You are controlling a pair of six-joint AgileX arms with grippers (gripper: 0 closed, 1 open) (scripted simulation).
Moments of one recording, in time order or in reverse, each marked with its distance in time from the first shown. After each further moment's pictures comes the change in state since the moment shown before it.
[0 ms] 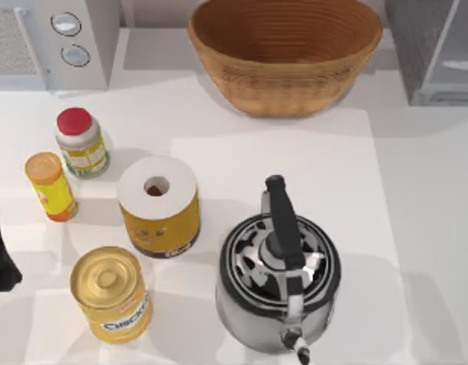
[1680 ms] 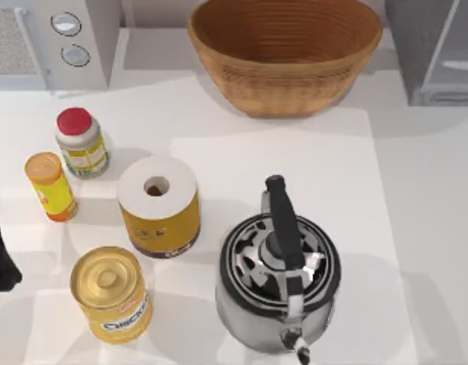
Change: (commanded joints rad) left arm 0.000 0.000 0.000 0.000 0.000 0.000; right arm -0.317 0.091 0.548 -1.347 -0.085 -0.982
